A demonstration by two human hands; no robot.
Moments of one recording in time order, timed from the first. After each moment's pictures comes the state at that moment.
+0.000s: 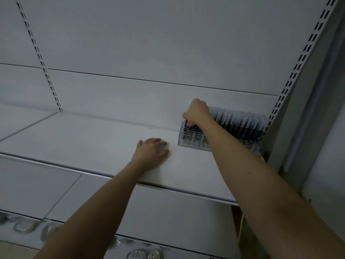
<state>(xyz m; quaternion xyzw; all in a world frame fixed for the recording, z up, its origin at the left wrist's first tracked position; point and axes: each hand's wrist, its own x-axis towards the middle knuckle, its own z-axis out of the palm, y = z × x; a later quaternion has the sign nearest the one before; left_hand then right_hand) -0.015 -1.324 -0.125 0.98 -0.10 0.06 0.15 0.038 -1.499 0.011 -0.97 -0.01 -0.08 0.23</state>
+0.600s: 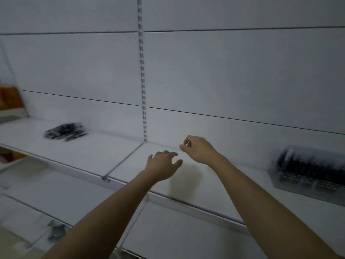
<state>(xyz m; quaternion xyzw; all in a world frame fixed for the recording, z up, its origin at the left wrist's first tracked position) -0.042 -1.046 -0.041 0.99 -0.02 0.05 0.13 -0.005 -1.201 0.011 -0.95 -0.18 -0.03 0.25</state>
